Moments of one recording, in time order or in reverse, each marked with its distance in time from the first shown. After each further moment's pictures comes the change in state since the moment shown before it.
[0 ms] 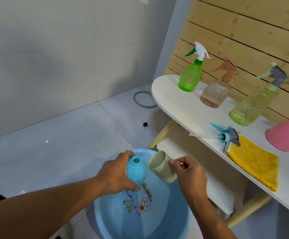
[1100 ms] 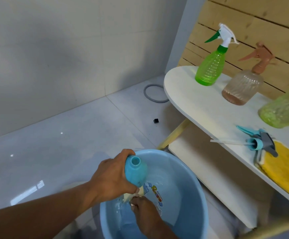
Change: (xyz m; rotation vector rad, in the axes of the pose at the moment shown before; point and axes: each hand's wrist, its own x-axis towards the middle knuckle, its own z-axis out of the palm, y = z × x) left_hand 0.003 -0.019 -0.019 -0.062 0.048 -0.027; right_hand -0.041 0.090 0.189 -0.169 -0.758 0.028
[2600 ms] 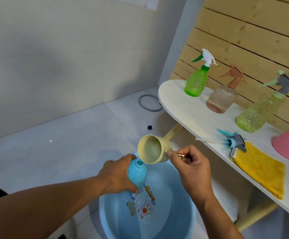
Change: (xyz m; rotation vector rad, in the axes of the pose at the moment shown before) left_hand -0.007 0.007 0.009 0.138 -0.091 -0.026; right_hand -0.132 -0.112 -0.178 0.520 0.644 -0.445
